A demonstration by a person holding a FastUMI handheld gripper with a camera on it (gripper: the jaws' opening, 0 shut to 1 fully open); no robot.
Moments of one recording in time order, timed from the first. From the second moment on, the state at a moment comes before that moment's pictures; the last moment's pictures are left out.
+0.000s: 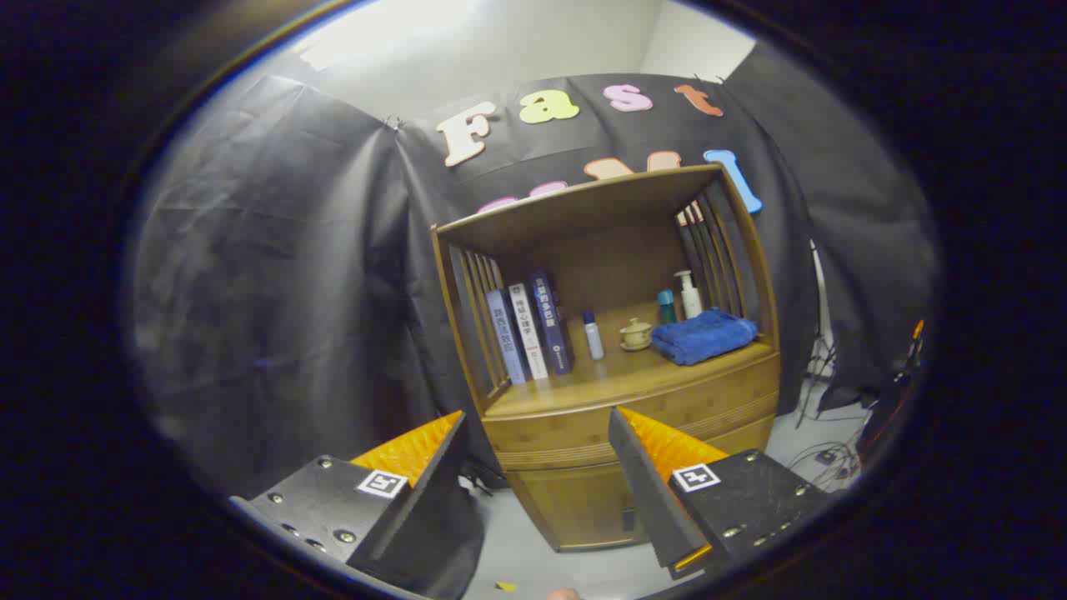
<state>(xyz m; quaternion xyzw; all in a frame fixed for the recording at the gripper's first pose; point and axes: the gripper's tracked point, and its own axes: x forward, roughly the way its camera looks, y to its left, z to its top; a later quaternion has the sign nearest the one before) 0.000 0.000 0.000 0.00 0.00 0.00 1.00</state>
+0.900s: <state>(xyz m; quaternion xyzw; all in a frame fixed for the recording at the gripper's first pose) -0.014 -0.002 -0.041 -0.05 0.04 0.01 1.00</state>
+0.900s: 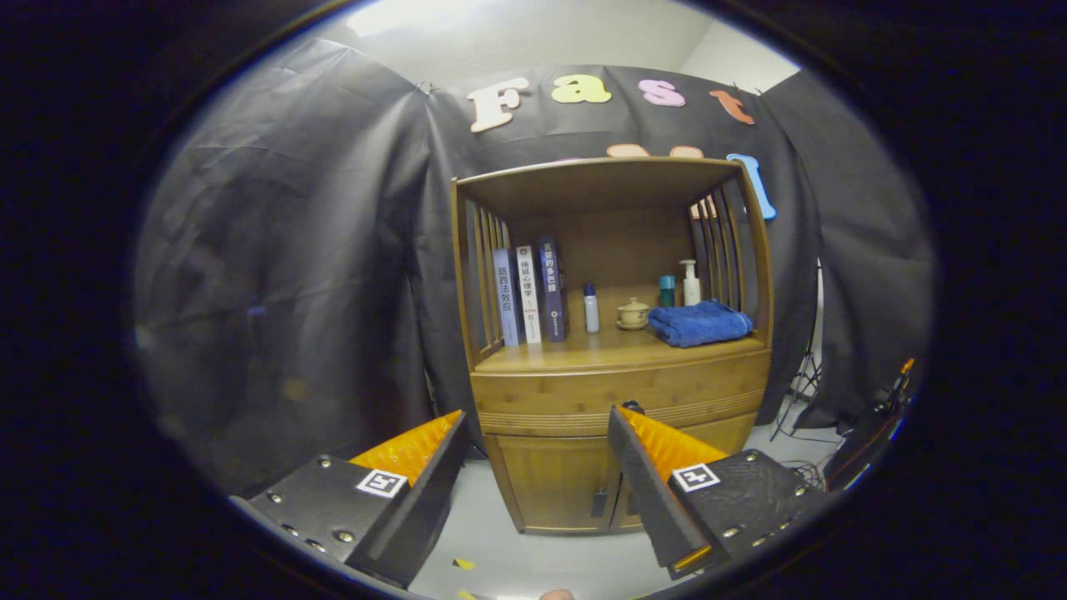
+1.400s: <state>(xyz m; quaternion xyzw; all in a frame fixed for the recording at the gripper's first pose) -0.015 -0.011 -0.030 -0.06 0.02 0.00 1.00</state>
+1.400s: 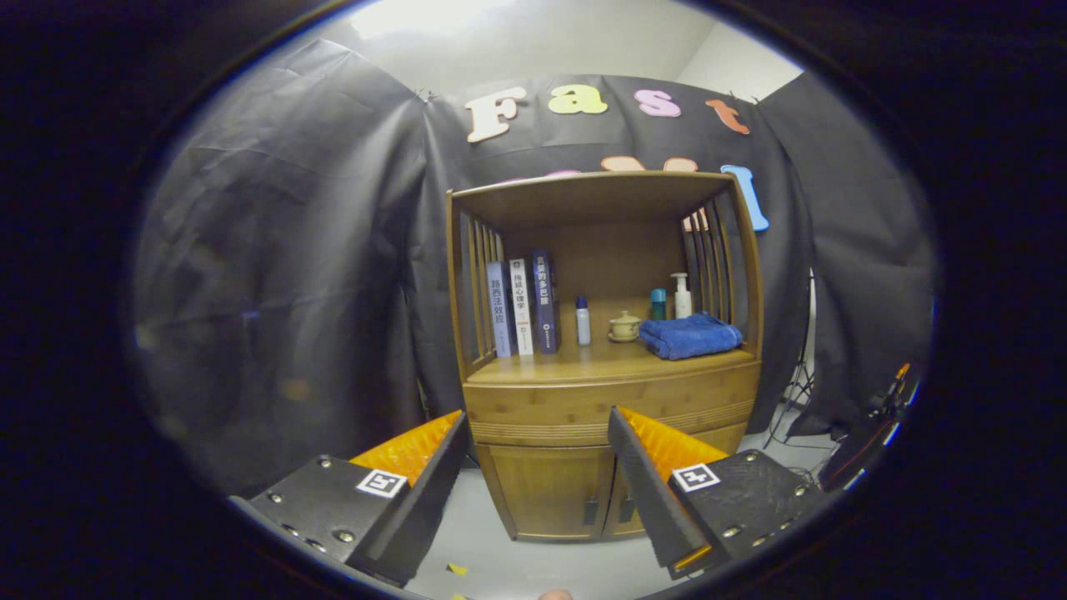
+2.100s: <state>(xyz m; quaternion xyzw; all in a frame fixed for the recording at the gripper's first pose) 0.073 -0.072 -0.066 -0.13 0.00 -0.03 0.99</state>
